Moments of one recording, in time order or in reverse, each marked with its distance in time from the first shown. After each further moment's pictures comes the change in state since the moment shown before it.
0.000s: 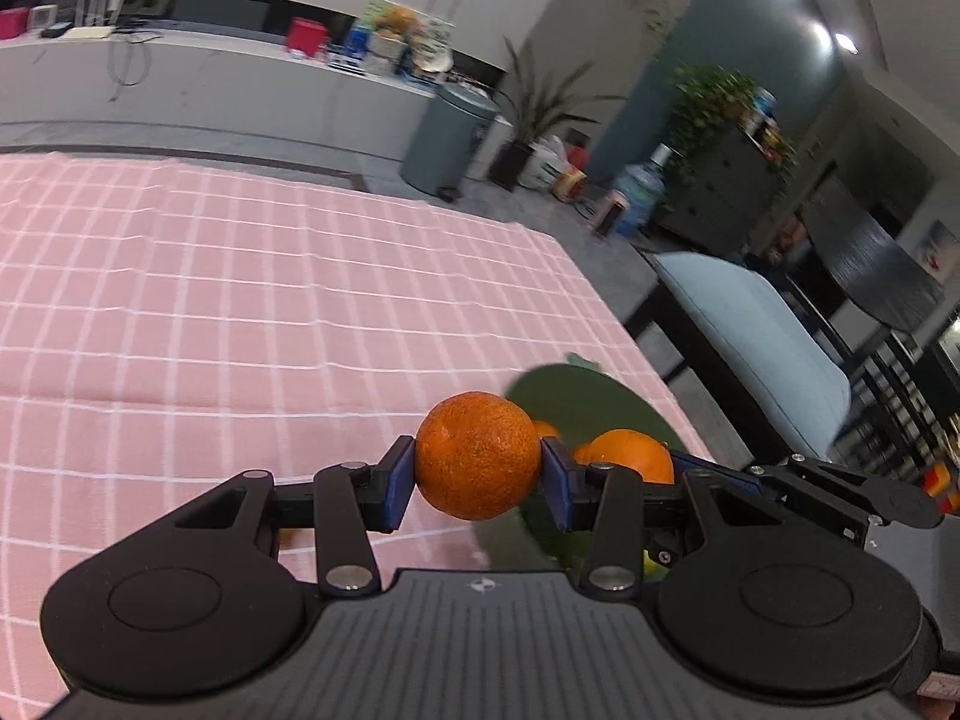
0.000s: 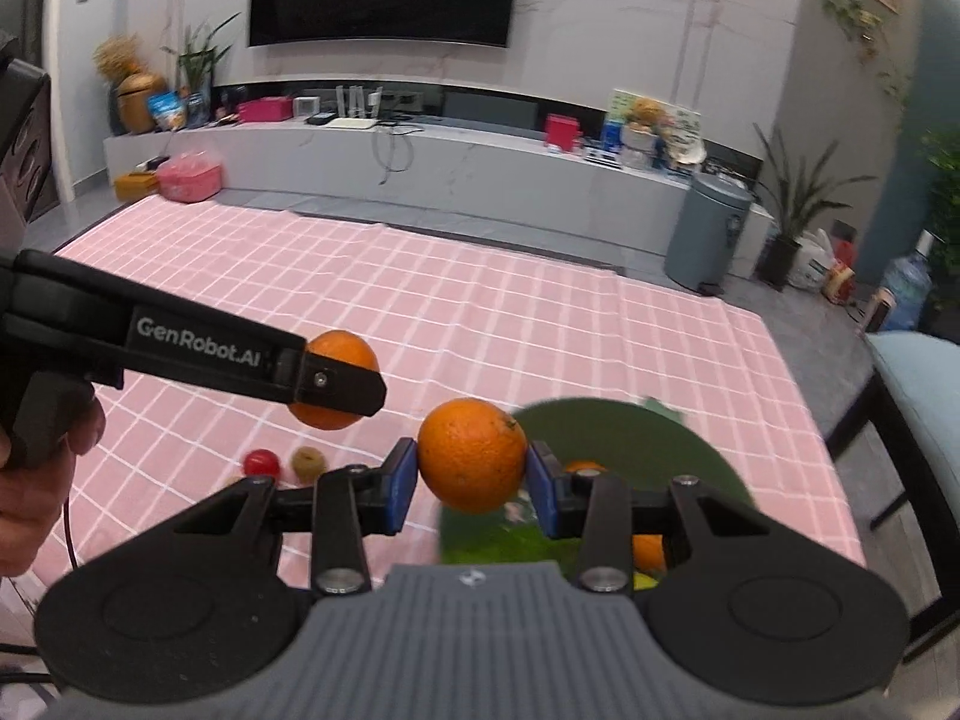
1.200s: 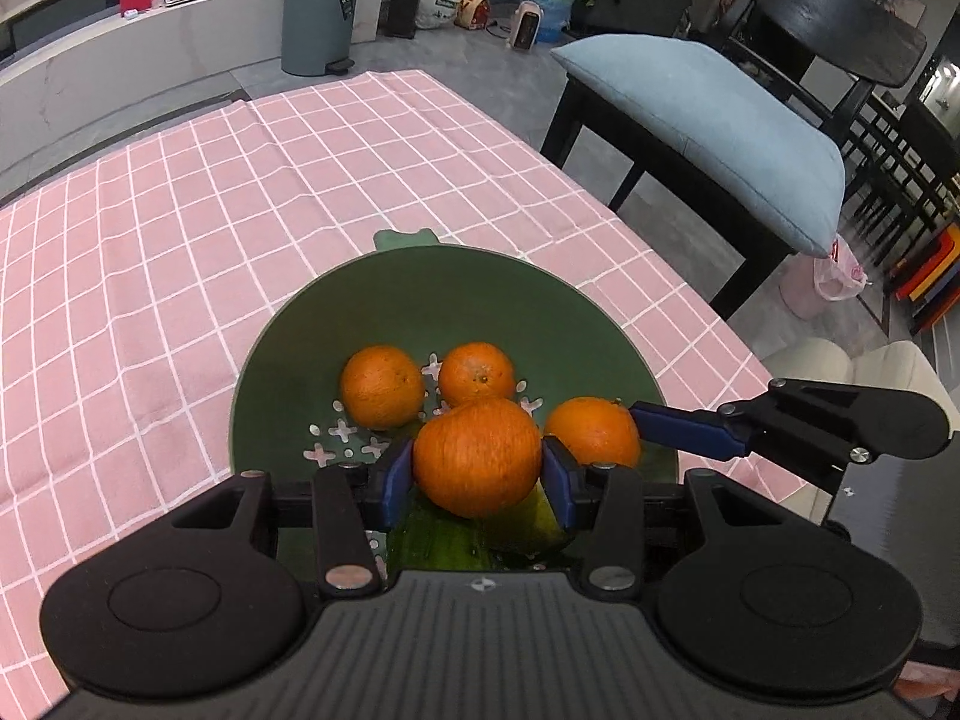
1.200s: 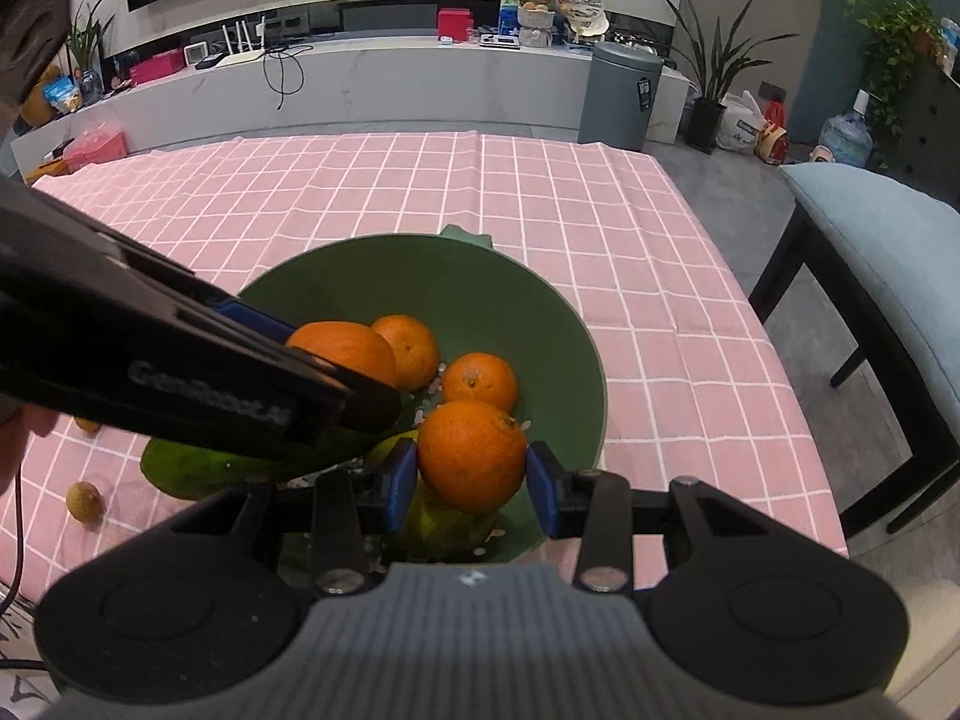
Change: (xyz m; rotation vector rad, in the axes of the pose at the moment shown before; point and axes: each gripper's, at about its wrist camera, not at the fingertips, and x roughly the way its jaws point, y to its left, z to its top) left arm 0.117 -0.110 -0.007 0.323 0.341 0.025; right arm 0.028 -0.096 -0.045 0.156 0.204 -0.089
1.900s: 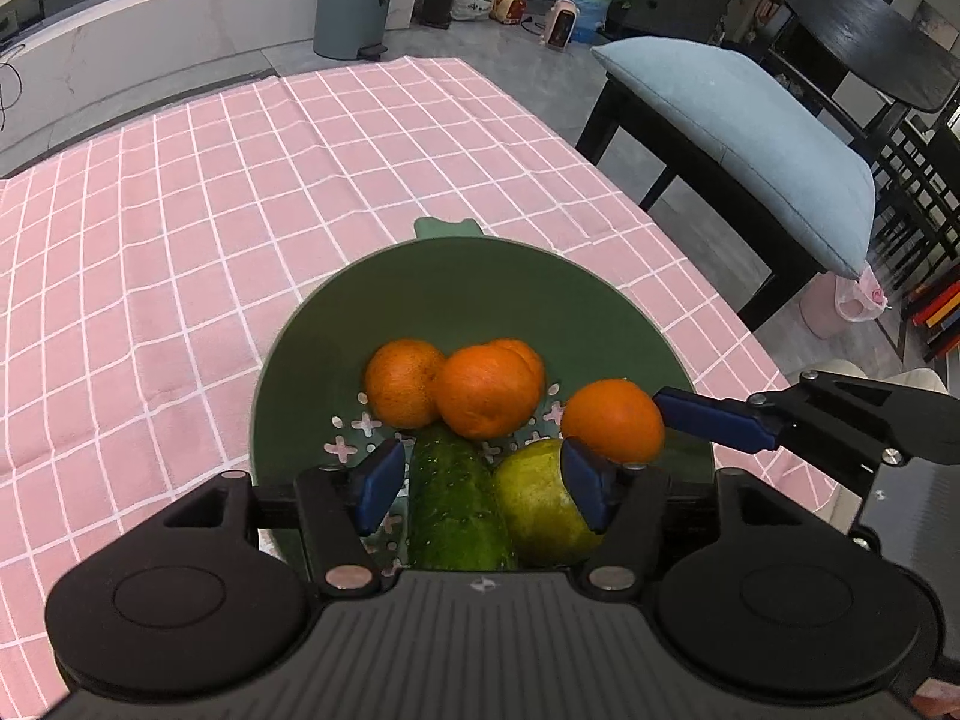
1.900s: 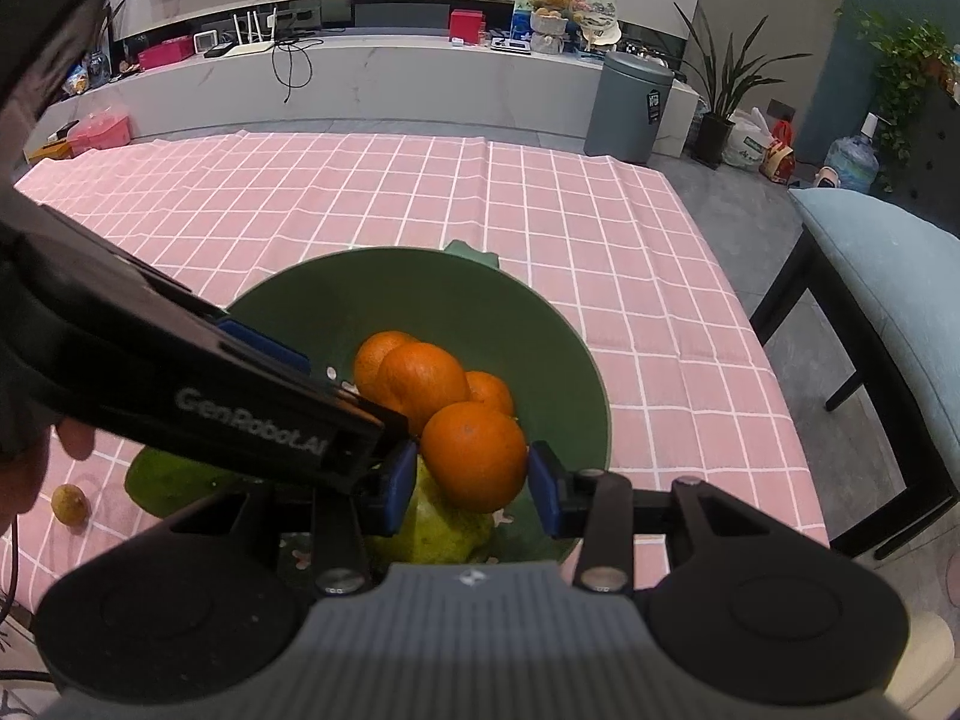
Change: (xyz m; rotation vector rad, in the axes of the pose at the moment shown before) left arm 0.003 0.013 -0.001 -0.068 0.005 0.032; right arm 0.009 0.002 0.009 -0.042 -0.004 -0.012
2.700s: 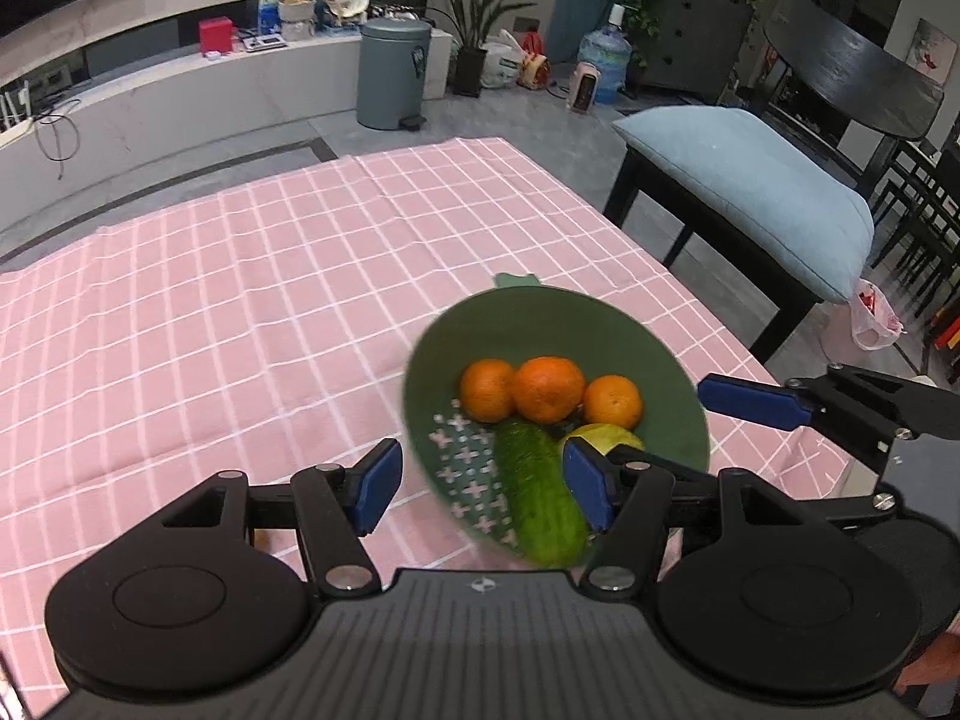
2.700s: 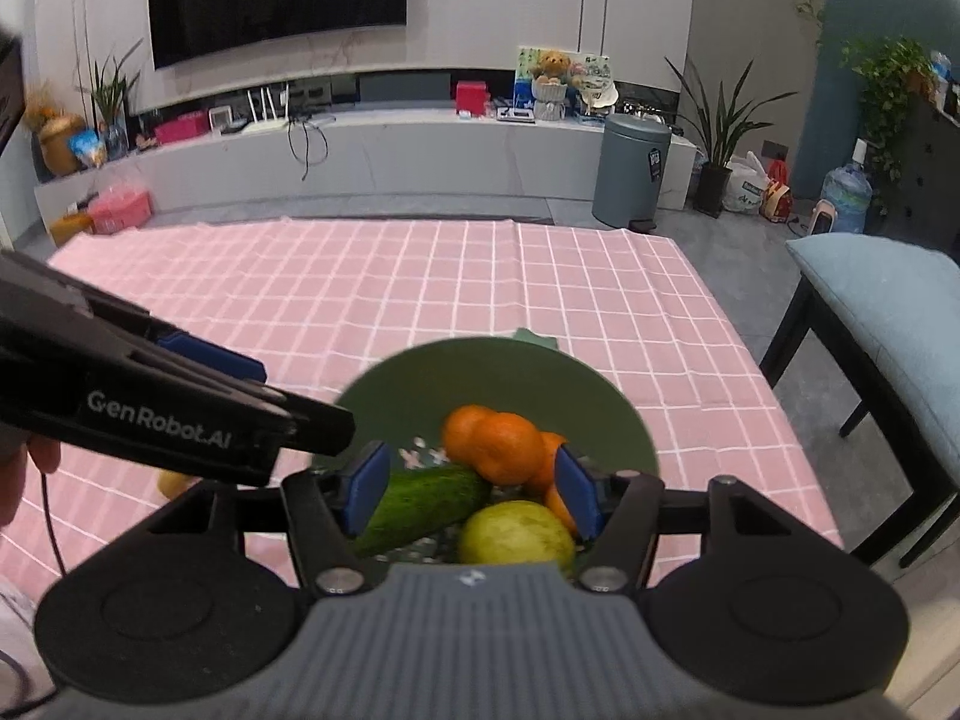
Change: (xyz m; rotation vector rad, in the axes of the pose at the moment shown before) left arm -0.090 0.020 -0.029 0.014 -0.135 0.086; right arm -0.064 0.033 0.001 0.068 -0.150 0.043
